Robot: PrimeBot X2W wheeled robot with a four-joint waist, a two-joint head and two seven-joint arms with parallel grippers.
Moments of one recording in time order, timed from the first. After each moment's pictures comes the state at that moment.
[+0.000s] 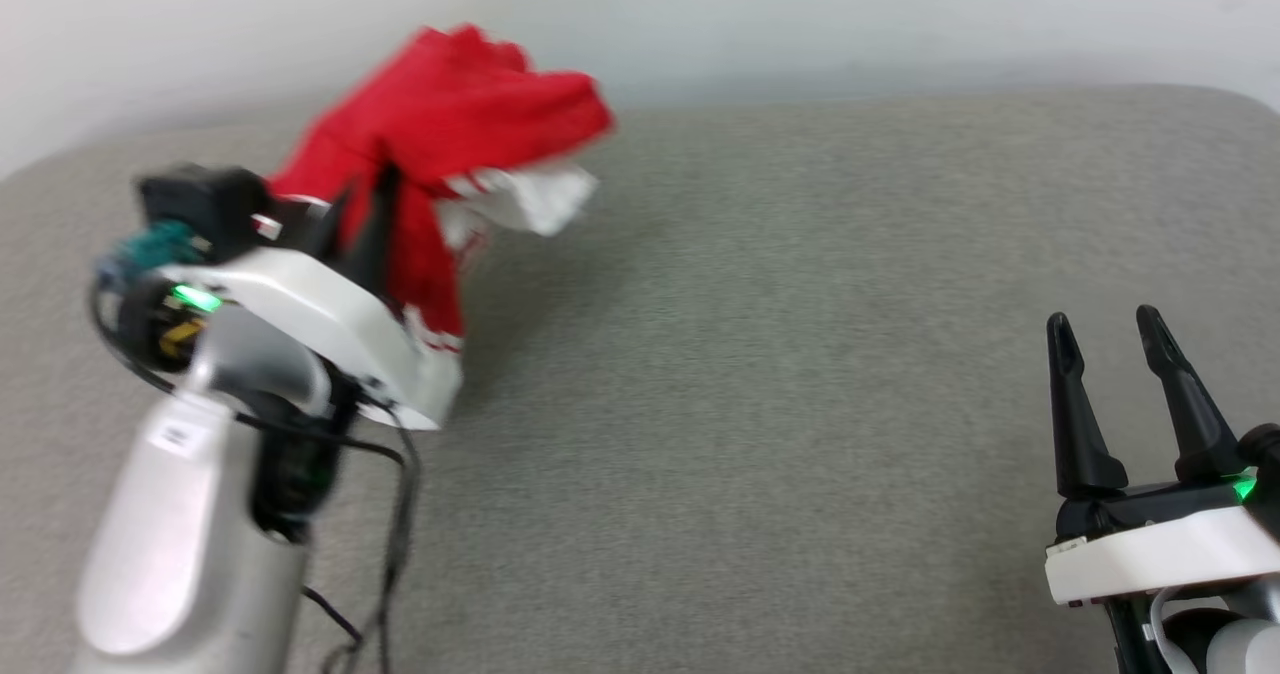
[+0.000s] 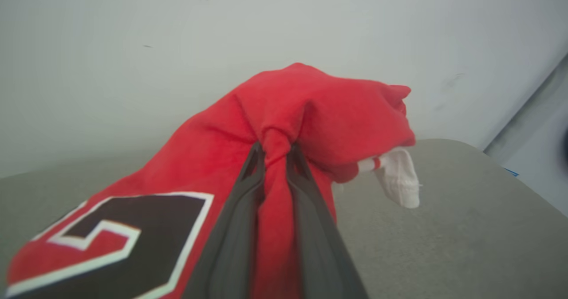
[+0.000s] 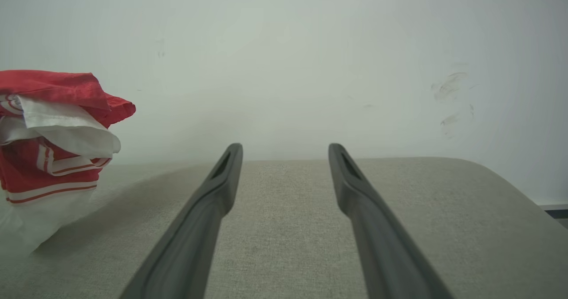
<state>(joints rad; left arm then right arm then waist) -0.49 0.32 -0.17 0.08 -0.52 -0.02 0.22 -0.03 -0.05 -0.06 -0.20 0.19 0.13 -0.06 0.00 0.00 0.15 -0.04</state>
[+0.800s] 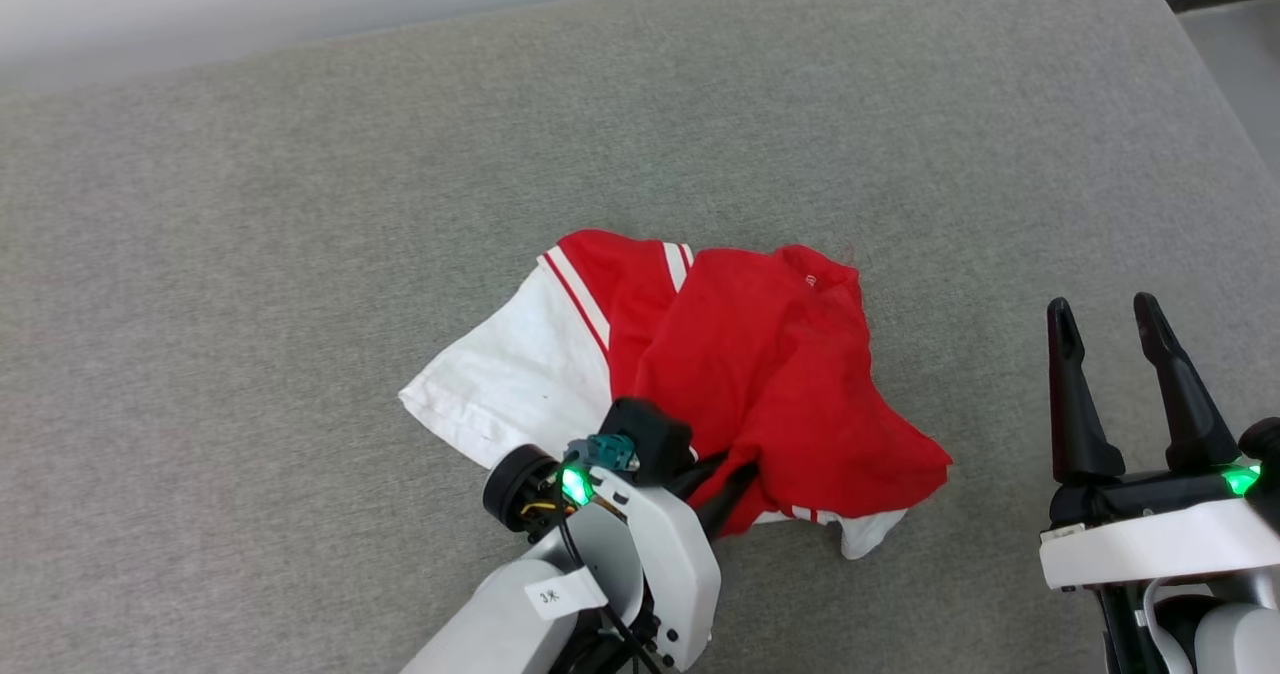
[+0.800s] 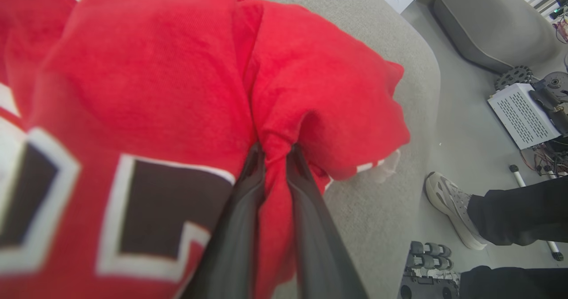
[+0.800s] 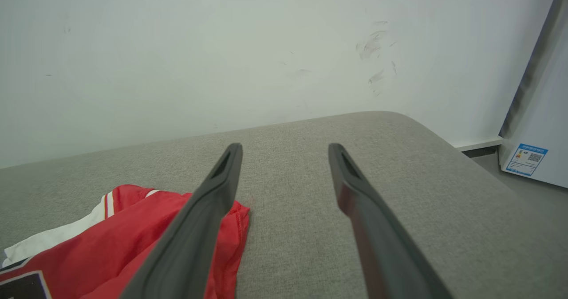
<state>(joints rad) -0.37 0.14 -0.65 0.21 -0.48 -0.12 0.25 -0.06 -0.05 -0.05 -0.15 0.24 0.13 -0.12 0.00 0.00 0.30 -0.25</state>
